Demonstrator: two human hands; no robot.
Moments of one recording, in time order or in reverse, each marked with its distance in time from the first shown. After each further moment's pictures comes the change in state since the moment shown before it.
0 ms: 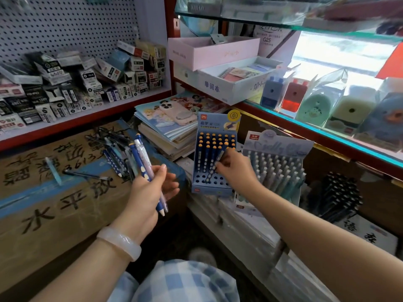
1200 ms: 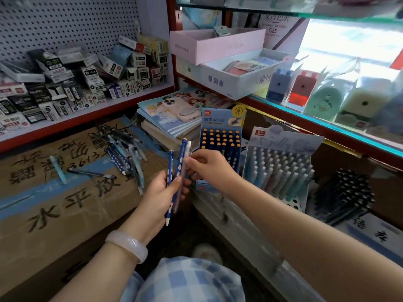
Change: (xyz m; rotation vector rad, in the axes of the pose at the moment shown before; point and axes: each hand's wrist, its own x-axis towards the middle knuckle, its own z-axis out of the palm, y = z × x) left_hand 0.002 -0.016 -0.004 0.252 -0.220 0.038; right_hand -0.007 -0.043 0.031 0.391 -0.257 -0.043
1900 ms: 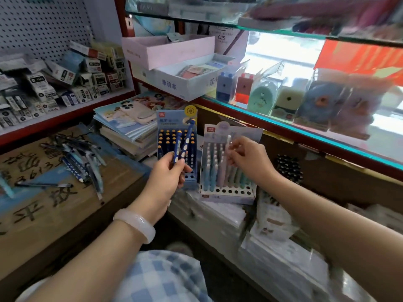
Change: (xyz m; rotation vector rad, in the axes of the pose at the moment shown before) left_hand -0.012 0.019 0.091 0.123 -0.167 0.141; right_hand -0.080 0.031 -0.138 -0.341 0.436 0.025
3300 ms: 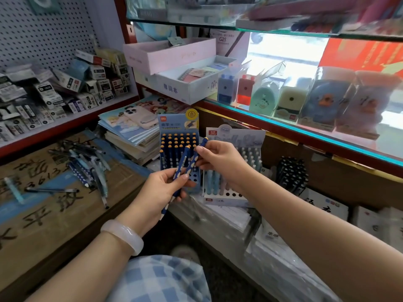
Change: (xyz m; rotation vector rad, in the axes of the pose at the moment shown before) left_hand -0.016 0.001 -0.012 -0.036 -0.088 -0.117; right_hand -0.002 -0.046 0.034 0.538 -0.237 0.096
